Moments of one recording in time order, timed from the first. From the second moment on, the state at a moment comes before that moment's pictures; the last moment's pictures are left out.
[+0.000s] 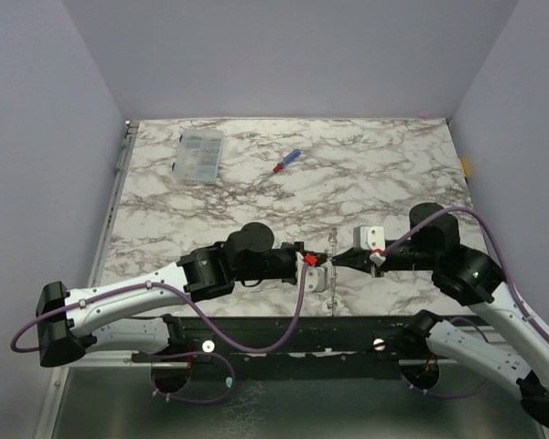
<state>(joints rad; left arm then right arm) -1.20 1.08 0.92 -0.09 0.22 0.62 0.72 0.73 0.94 -0.63 -0.67 -0.59</state>
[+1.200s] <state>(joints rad) -1.19 1.02 0.87 0.06 0.25 0.50 0.72 0.59 0.79 -0.32 -0.70 -0.44</state>
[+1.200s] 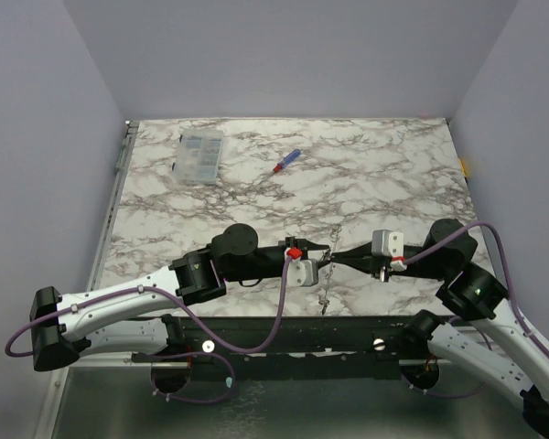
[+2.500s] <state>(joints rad) -1.19 0.99 0.80 0.18 0.20 0.45 0.72 0.63 0.78 -0.16 -0.78 -0.35</state>
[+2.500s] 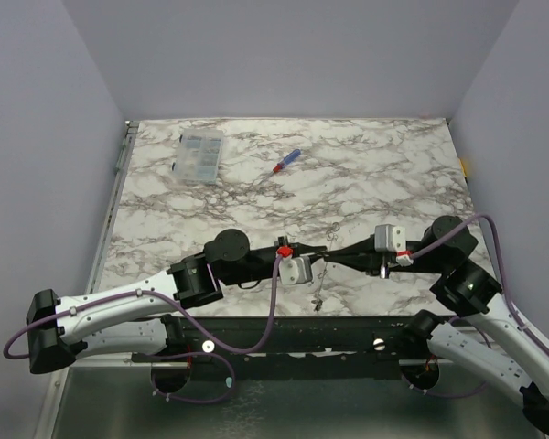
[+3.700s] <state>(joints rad) -1.19 1.00 0.80 0.06 0.11 0.45 0.72 0.83 1.03 -0.61 -0.69 -0.56</state>
